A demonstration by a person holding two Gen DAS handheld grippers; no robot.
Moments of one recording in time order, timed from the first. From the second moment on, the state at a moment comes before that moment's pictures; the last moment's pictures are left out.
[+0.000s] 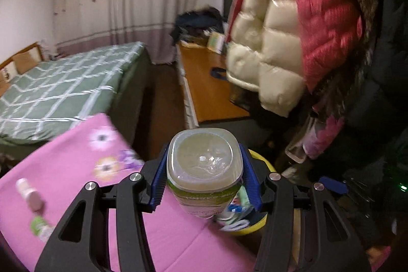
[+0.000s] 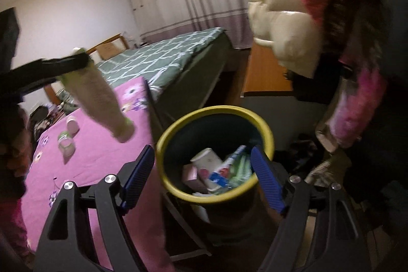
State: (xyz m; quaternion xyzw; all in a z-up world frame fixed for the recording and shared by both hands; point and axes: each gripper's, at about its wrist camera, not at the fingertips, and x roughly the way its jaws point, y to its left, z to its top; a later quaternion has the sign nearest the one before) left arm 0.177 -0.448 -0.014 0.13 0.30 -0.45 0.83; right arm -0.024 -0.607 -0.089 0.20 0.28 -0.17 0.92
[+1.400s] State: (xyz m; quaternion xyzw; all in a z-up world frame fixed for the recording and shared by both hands) left arm 0.251 0.027 -0.092 -0.01 0.24 0.07 0.97; right arm 0.160 -0.396 -0.067 0.05 0.35 0.09 0.93
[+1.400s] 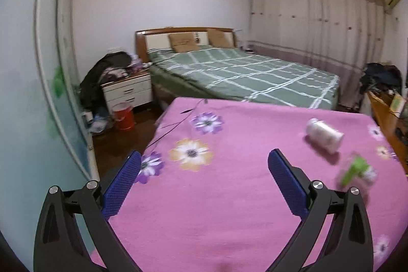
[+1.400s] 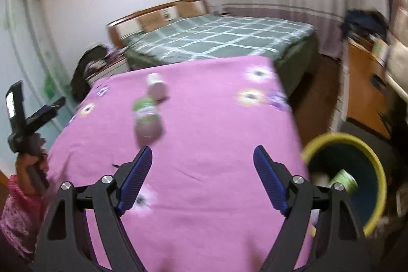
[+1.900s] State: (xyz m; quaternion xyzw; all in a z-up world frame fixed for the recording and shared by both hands) left arm 0.252 0.023 -0.105 -0.03 0.26 0.07 0.96; right arm 0.295 -0.287 -0.111 -0.02 0.43 0.17 0.89
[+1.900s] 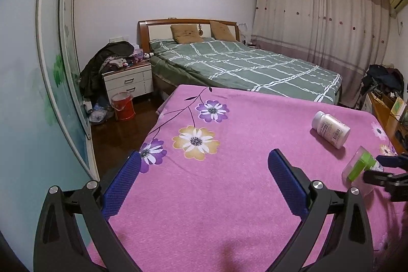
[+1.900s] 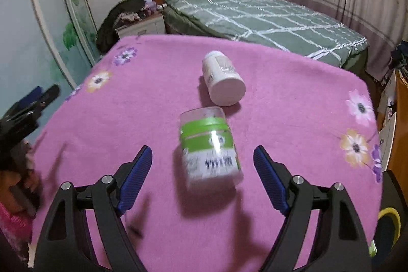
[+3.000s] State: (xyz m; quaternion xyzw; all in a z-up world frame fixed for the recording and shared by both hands) left arm 0.258 0.016 -0.109 -0.02 0.28 0.06 0.96; right arm 0.157 -0.460 -0.075 0.12 0.34 -0.02 0.93
